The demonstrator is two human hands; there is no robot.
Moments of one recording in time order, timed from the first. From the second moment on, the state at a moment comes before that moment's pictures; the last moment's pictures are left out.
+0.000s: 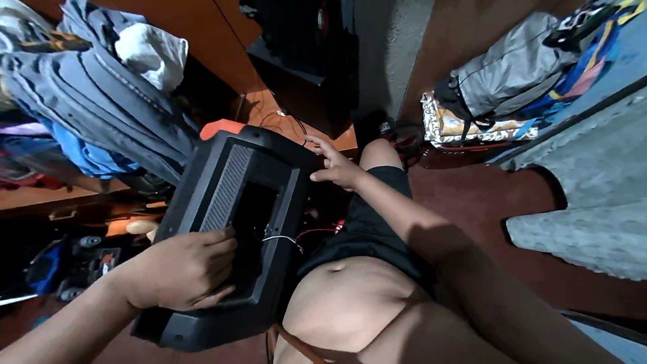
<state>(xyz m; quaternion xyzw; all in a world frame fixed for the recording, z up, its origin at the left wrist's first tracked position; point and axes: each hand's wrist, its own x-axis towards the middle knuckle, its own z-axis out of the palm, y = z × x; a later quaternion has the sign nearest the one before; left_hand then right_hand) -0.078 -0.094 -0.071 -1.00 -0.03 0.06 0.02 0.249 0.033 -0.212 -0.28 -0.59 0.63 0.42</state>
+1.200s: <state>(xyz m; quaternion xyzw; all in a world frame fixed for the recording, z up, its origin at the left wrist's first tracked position) 0.017 -0.159 -0.142 -0.46 -0.78 -0.16 -0.39 0.129 0.145 -0.141 -0.27 -0.86 0.33 0.29</state>
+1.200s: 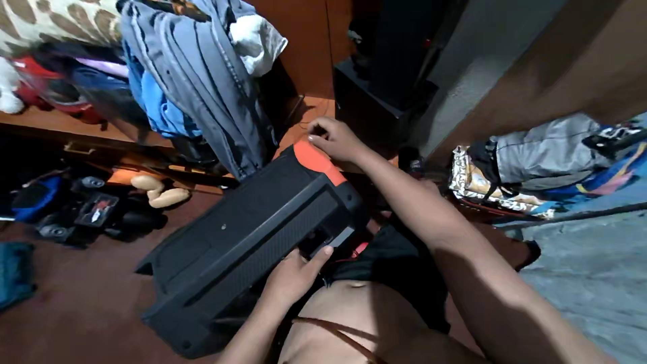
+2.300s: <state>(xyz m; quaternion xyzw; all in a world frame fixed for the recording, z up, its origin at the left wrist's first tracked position) 0.066 -0.089 -0.072 -0.58 -0.69 0.11 -0.41 0.236 0.088 -0.014 -0.17 -0.75 0.28 0.57</state>
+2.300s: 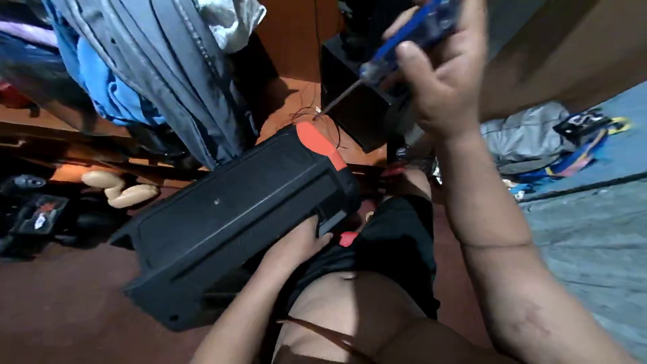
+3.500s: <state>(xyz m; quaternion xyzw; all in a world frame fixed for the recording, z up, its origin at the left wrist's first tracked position) 0.022 -0.088 -0.175 -0.71 -0.62 -0.03 -0.34 0.249 0.041 0.023 -0.29 -0.85 0.23 0.37</state>
